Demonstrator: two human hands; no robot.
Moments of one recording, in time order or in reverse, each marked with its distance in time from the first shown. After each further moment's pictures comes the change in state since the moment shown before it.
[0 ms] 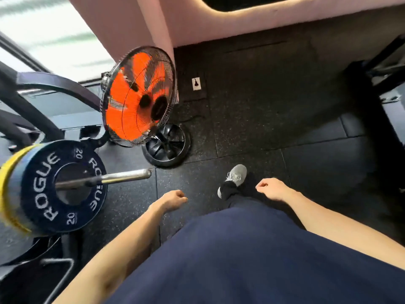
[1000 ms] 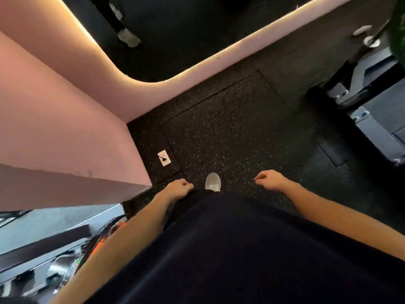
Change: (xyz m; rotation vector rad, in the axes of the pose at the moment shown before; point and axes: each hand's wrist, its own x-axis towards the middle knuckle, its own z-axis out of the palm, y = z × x) left_hand 0.285 0.418 -0.385 0.232 0.018 0.166; right_hand 0.292 -0.120 -0.409 0.175 0.085 0.123
